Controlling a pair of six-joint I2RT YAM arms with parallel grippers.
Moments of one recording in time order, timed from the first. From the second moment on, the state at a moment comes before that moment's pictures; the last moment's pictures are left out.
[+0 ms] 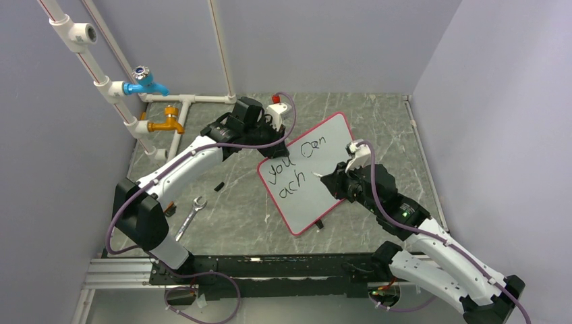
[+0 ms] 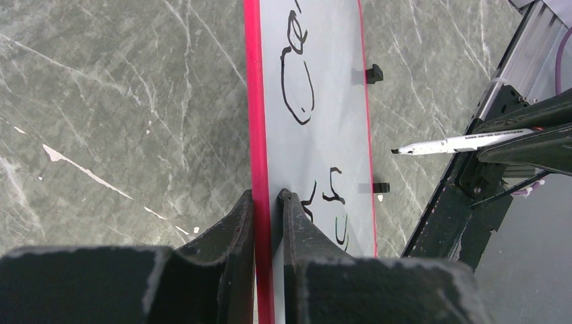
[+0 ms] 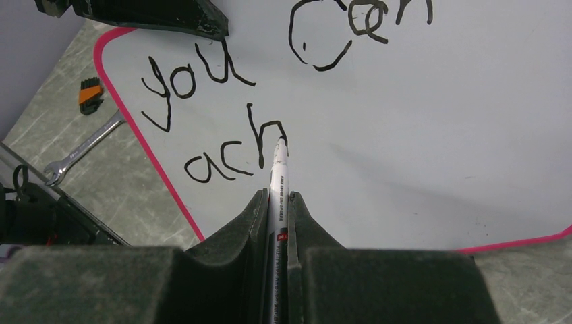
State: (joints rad) left arm -0.61 1.57 1.41 -0.48 0.45 -0.02; right arm 0.73 0.70 0.71 -0.35 0.09 0.36
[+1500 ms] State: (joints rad) left arm -0.61 1.55 1.41 -0.49 0.44 -0.02; right arm 0.73 0.73 0.70 -0.34 0.16 0.42
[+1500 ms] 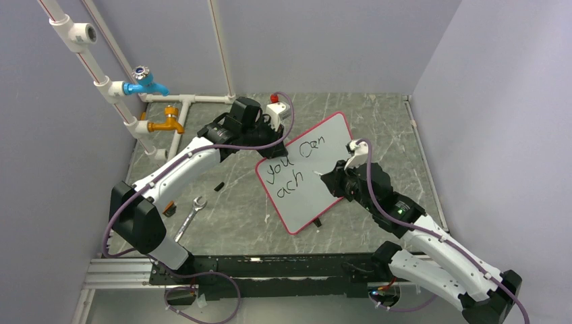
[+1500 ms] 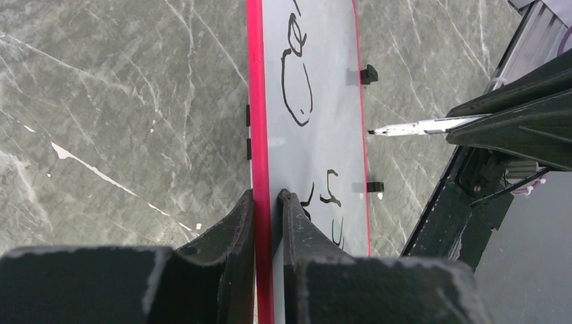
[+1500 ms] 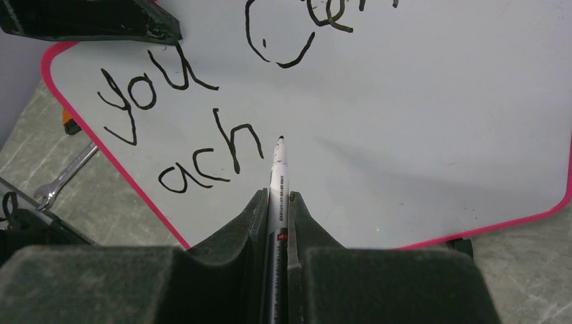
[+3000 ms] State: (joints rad) left arm -0.60 1.55 1.40 -0.50 0.42 -0.02; right arm 0.73 0.88 0.64 -0.17 0.11 0.42
